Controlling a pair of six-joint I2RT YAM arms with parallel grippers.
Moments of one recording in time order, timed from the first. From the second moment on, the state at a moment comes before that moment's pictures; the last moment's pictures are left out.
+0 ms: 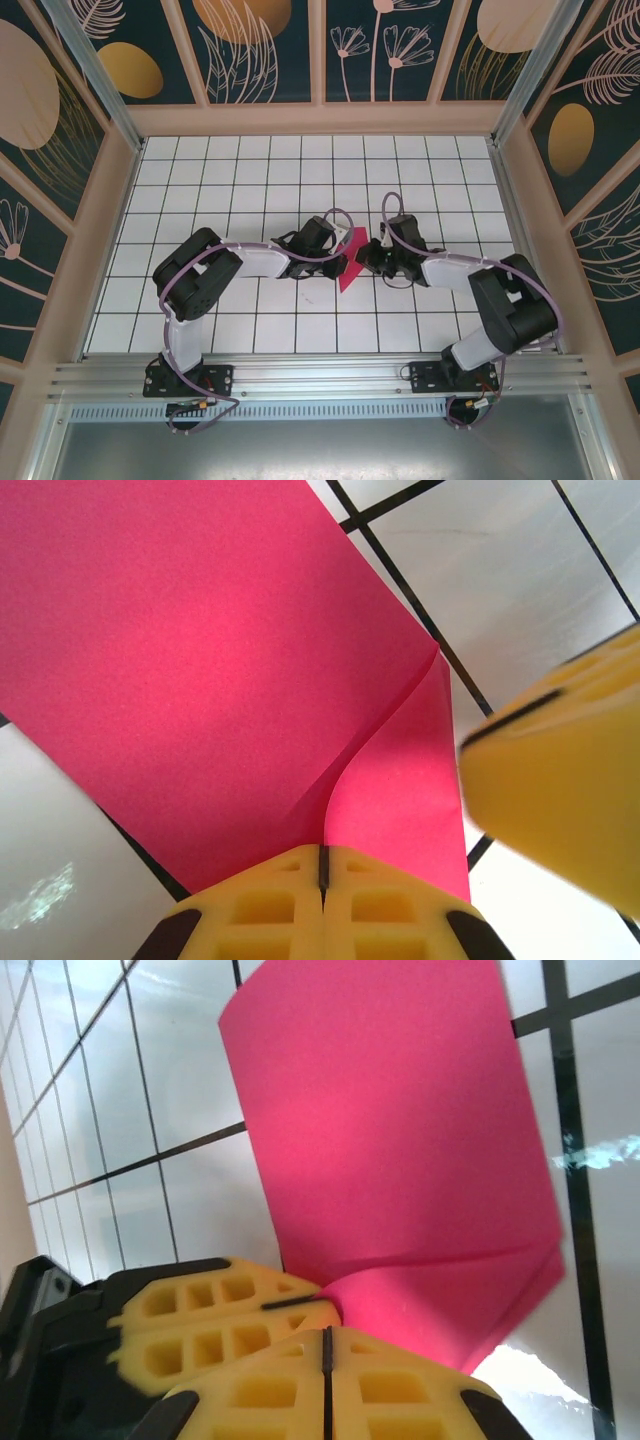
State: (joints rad) left arm -0.81 1.96 1.02 0.08 0.26 -0.36; right arm 0.46 1.54 0.59 0.11 -0.43 0.88
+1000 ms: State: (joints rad) left arm -0.81 1.96 1.03 0.08 0.26 -0.36; right arm 0.36 1.67 0.64 0.12 -0.47 0.81
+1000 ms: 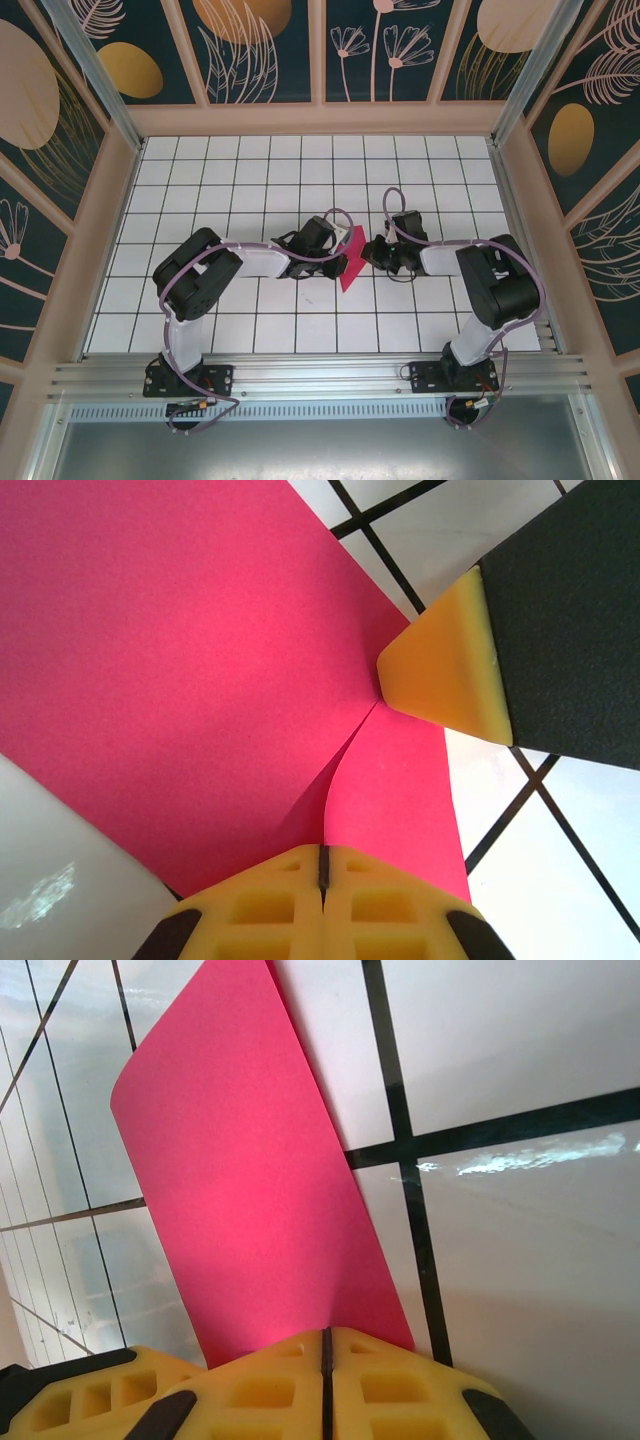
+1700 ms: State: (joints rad) left arm -0.81 1.90 1.03 0.00 0.15 -0.43; right arm 0.33 1.71 0.68 0.11 -0.48 0.76
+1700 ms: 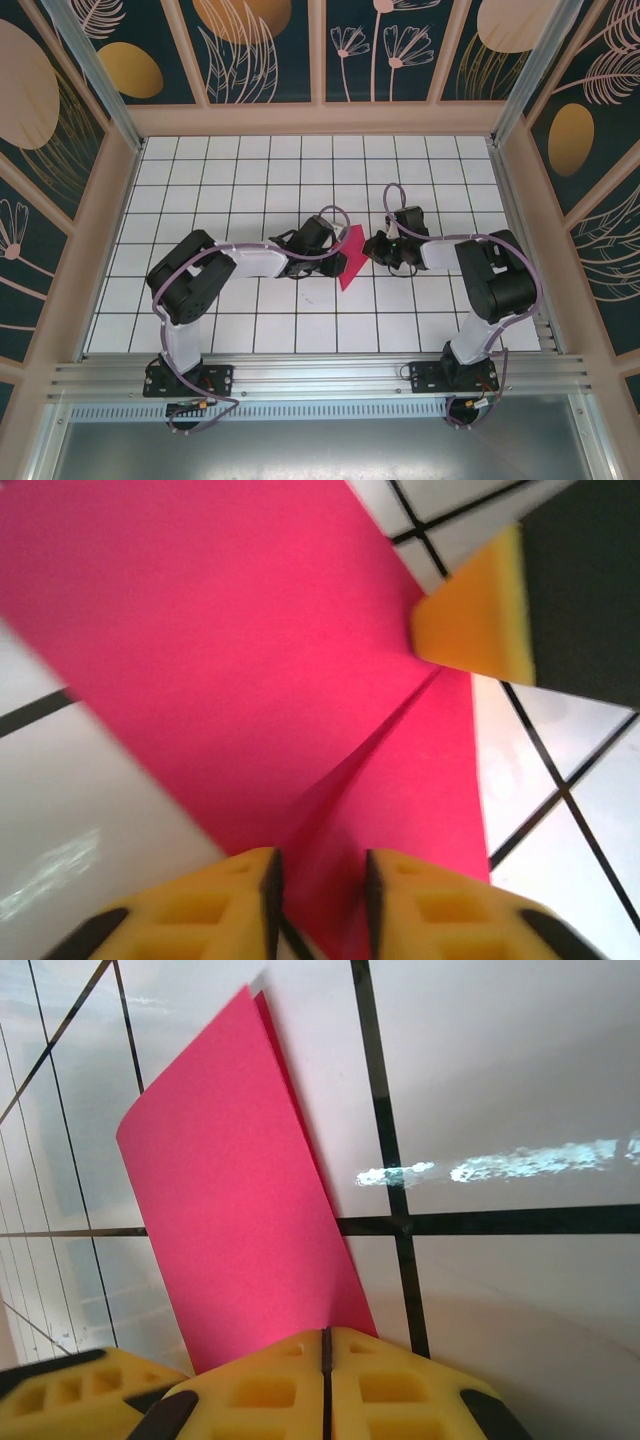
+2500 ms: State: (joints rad) left arm -0.80 1.91 1.09 -0.01 0.29 -0.54; right arm 0.33 1.71 0.73 0.04 -0.48 0.73
